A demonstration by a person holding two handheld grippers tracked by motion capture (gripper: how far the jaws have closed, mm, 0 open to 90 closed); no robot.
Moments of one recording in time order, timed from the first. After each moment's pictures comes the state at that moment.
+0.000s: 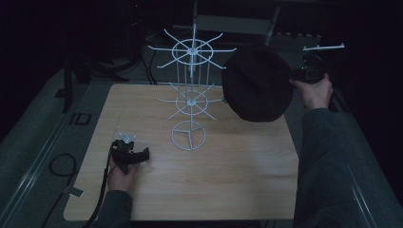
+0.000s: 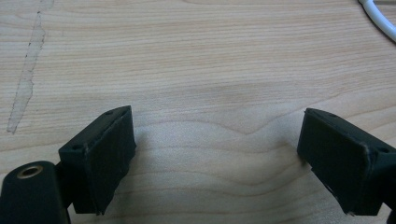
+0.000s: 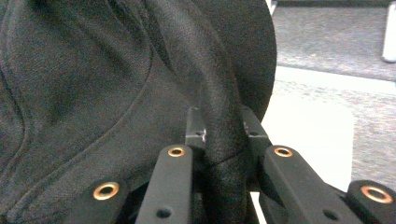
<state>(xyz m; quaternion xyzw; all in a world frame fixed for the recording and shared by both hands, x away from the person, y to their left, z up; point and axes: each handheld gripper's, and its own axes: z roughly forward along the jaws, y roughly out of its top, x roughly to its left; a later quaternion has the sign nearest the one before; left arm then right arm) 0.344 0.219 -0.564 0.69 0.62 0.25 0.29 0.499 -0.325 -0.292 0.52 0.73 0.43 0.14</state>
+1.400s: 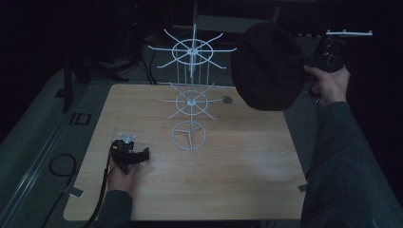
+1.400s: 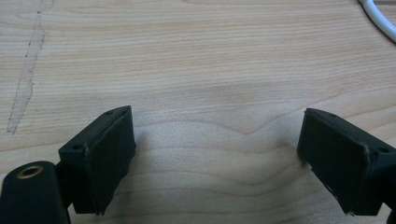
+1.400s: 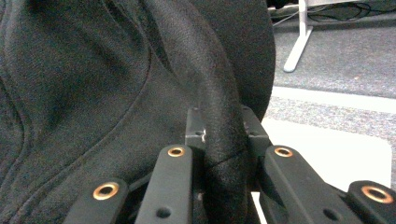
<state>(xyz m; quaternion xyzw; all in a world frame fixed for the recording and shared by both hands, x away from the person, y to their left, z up) 0.344 0.219 -0.564 0.69 0.62 0.25 0.28 0.489 -0.350 -0.245 0.49 0.70 0.51 0.09</state>
